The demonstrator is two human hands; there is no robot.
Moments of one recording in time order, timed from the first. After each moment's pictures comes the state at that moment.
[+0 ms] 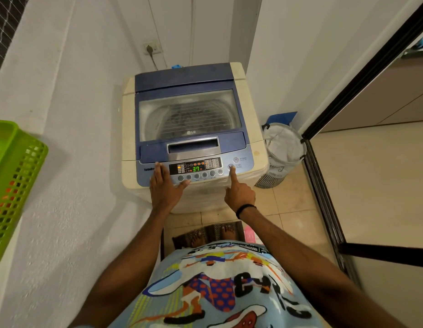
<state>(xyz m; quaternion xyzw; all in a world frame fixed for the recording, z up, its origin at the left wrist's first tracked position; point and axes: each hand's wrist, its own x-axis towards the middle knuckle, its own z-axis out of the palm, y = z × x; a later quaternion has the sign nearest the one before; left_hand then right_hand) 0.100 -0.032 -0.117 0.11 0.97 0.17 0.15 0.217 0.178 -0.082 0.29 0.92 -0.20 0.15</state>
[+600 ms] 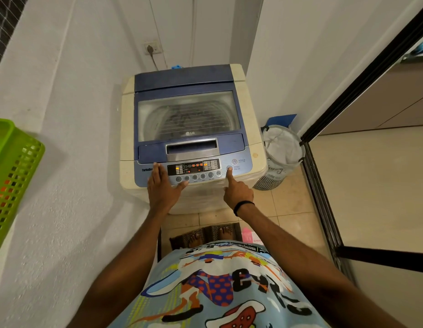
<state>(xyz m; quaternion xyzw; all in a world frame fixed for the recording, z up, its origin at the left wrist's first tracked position) 0.100 -0.031 -0.117 0.10 0.97 0.17 0.13 0.207 0.187 -0.086 0.27 0.93 -0.17 0.19</state>
